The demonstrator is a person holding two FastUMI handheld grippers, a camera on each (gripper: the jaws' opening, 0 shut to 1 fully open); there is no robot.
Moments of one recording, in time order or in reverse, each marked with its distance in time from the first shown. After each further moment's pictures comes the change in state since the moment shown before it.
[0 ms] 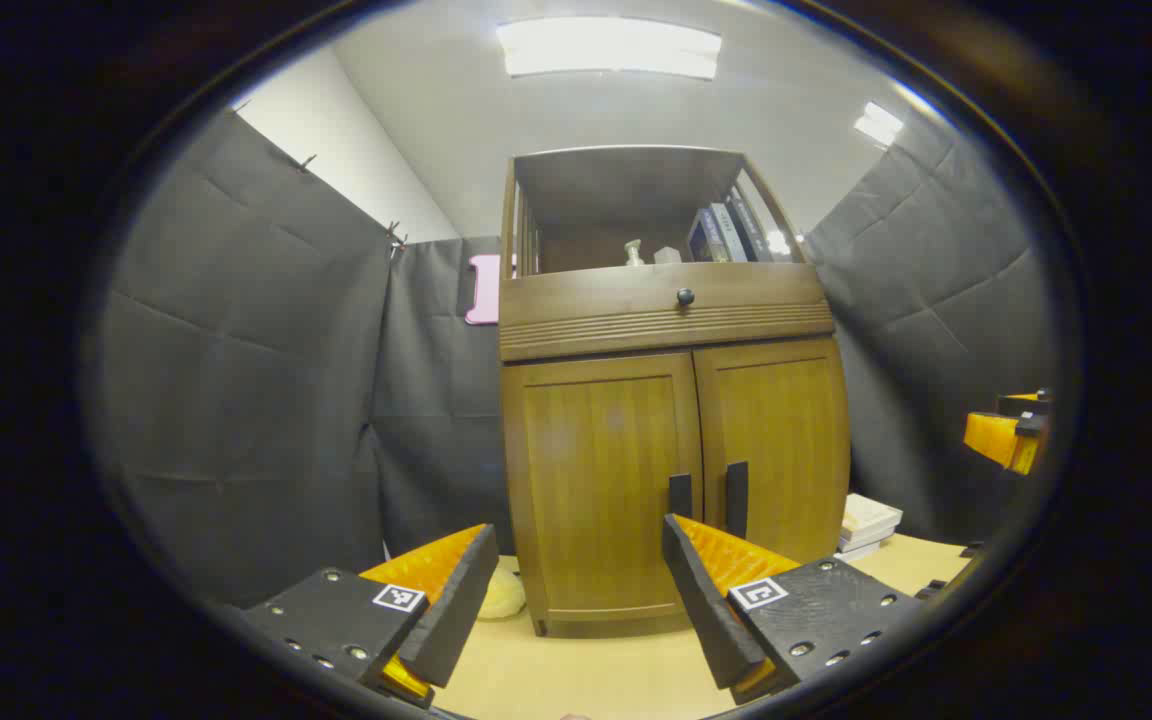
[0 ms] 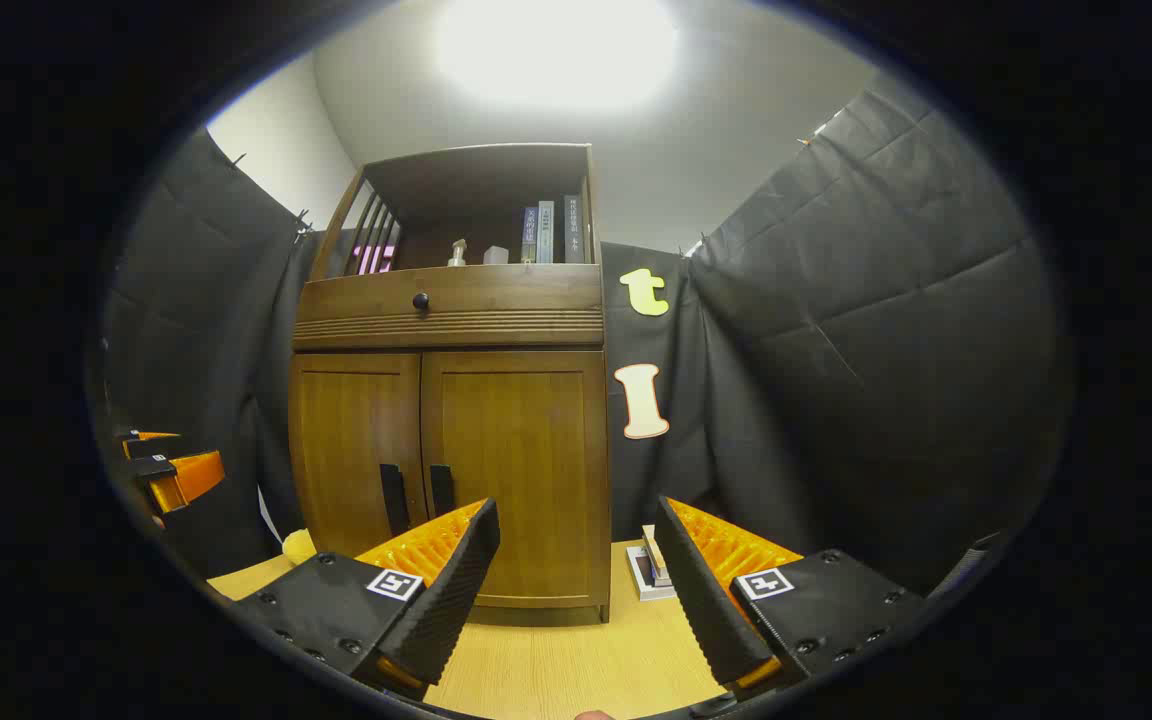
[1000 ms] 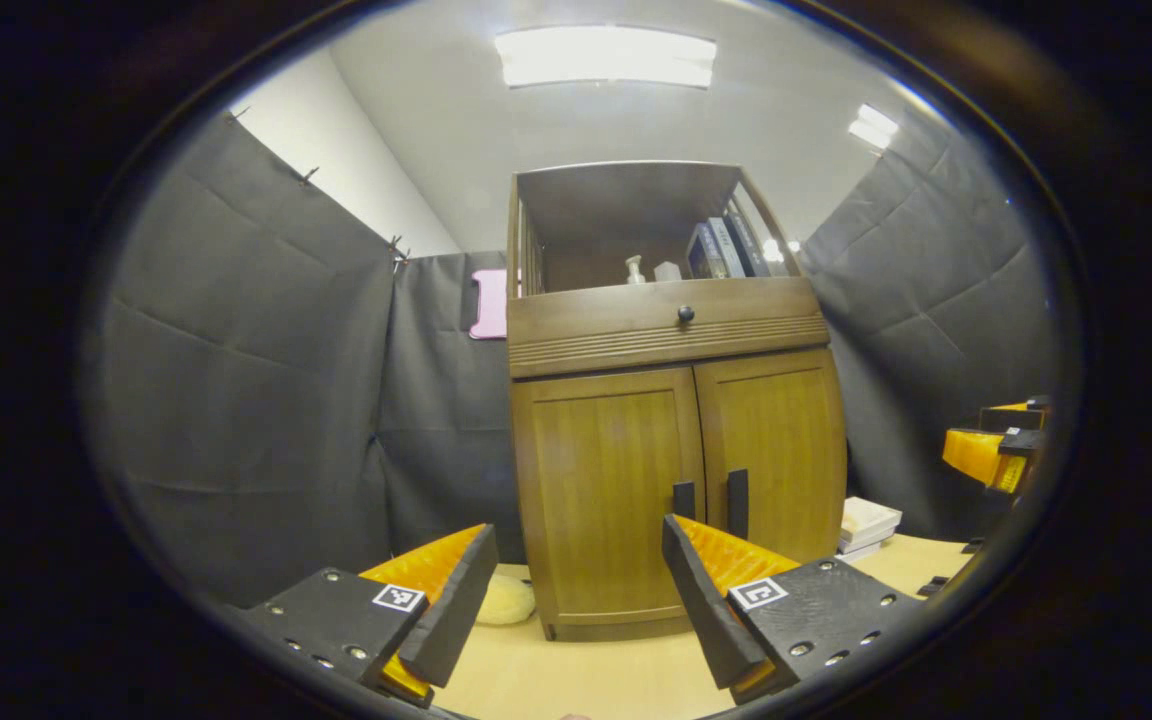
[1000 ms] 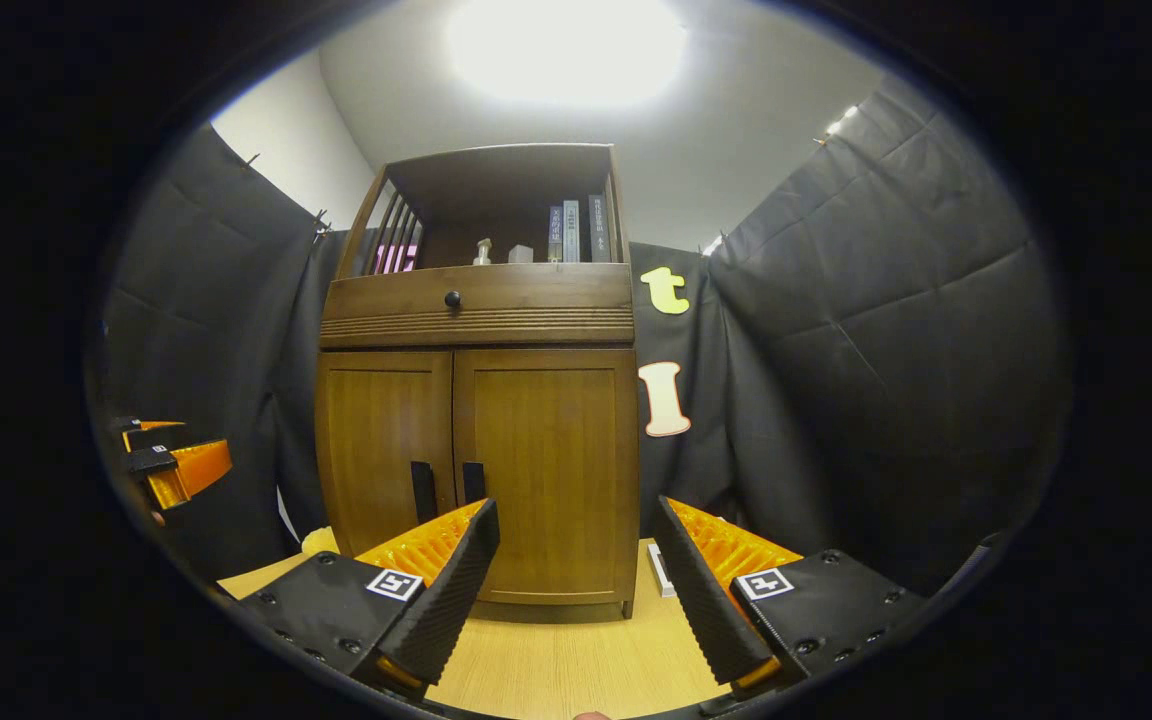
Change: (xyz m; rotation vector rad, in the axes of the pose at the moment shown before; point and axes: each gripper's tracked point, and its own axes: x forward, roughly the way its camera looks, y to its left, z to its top) left arm -0.021 0.014 0.012 0.019 -0.045 0.015; right arm -0.004 0.030 -0.002 0.010 0.004 0.059
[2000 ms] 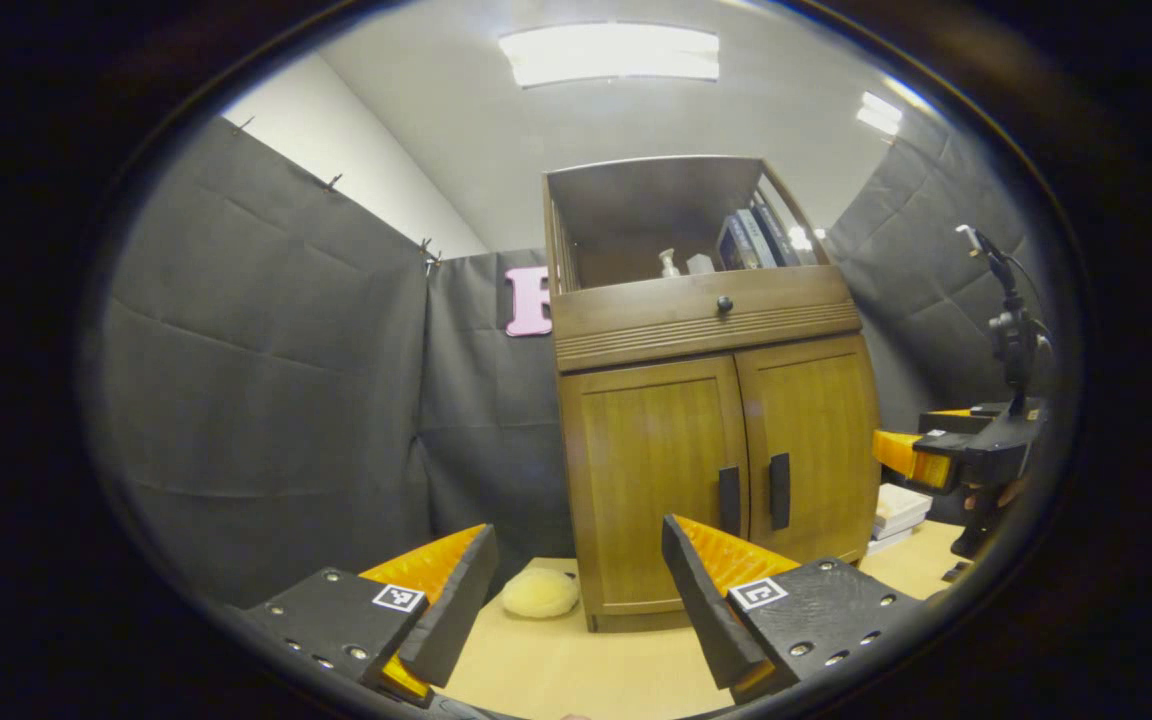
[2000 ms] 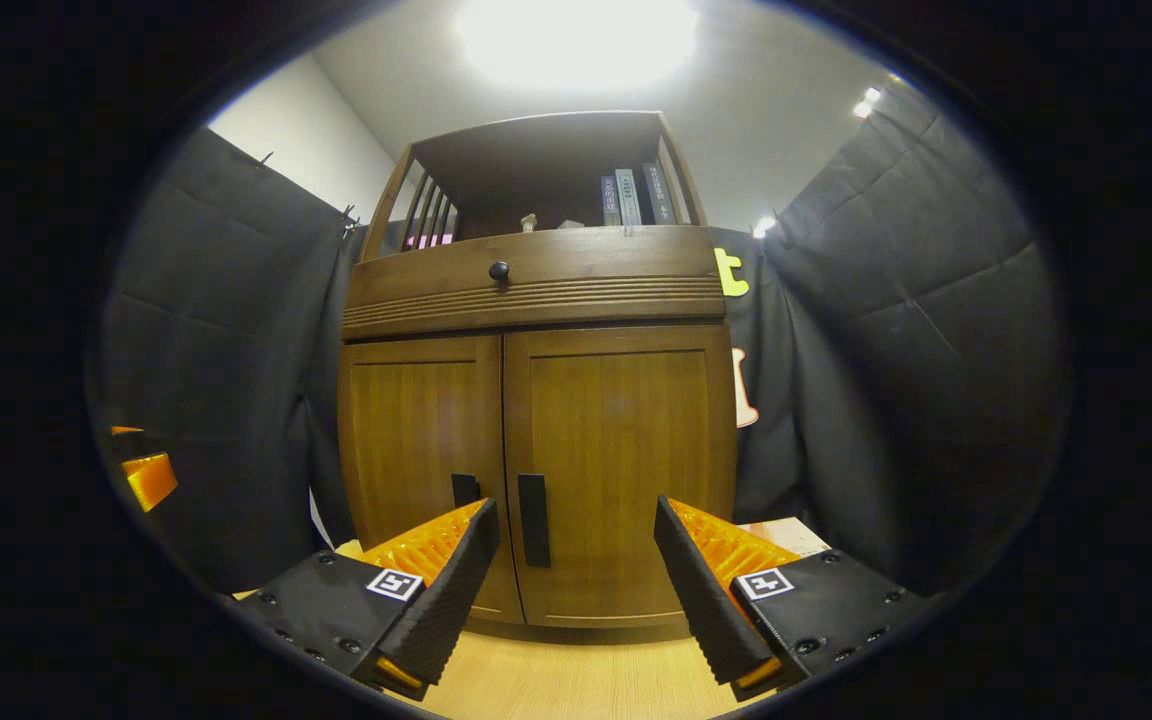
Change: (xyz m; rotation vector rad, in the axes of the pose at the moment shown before) left arm -0.015 0.037 -0.006 0.033 0.022 0.101; right arm 0.096 0.072 -0.009 0.022 0.021 0.141
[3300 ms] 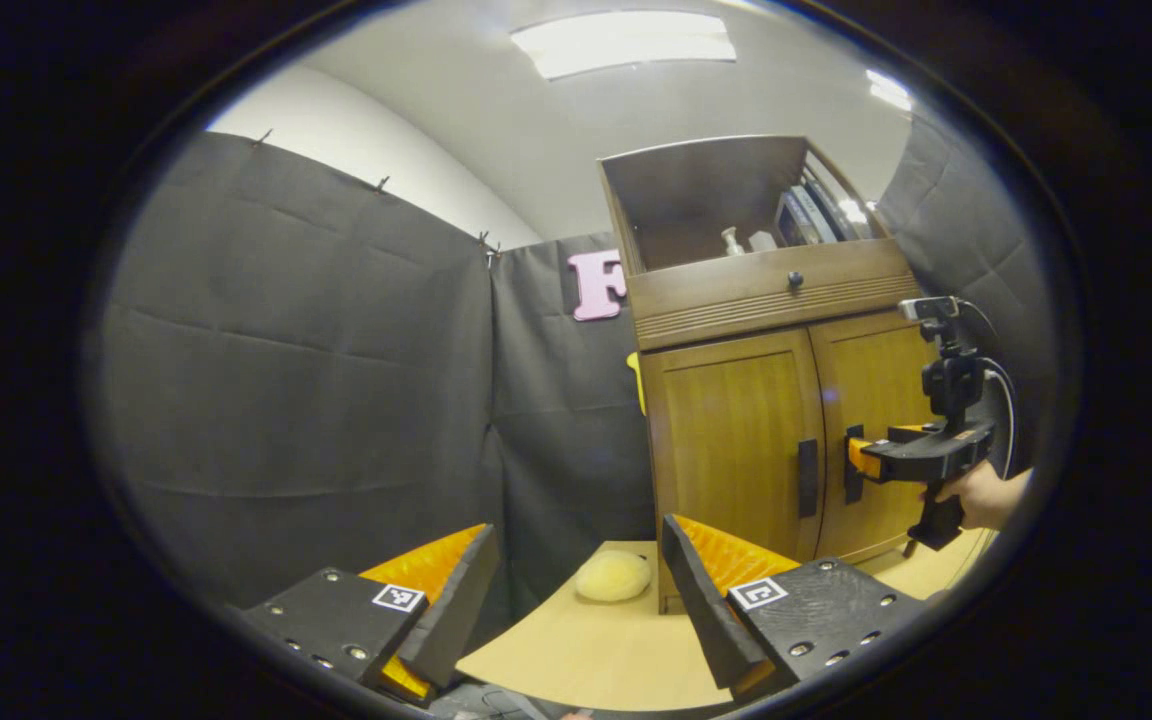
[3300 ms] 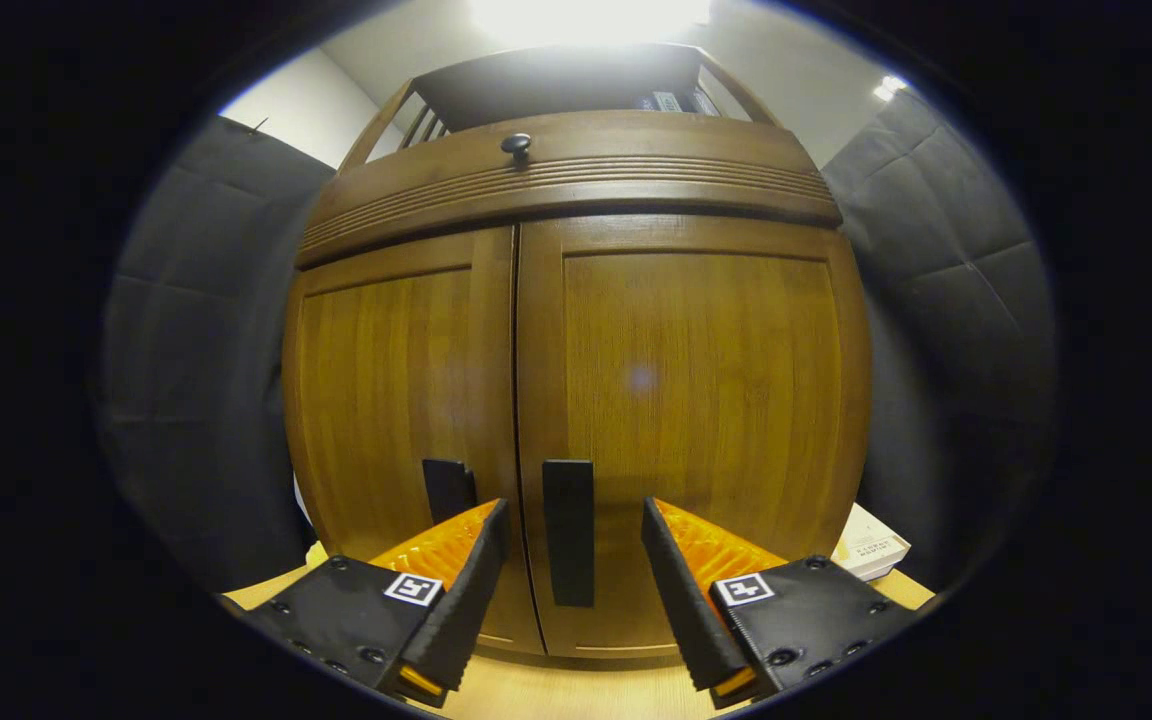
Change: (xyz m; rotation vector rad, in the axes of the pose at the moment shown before) left arm -0.022 0.050 -0.007 0.052 0.055 0.199; right arm 0.153 0.040 -0.070 -0.005 0.115 0.022
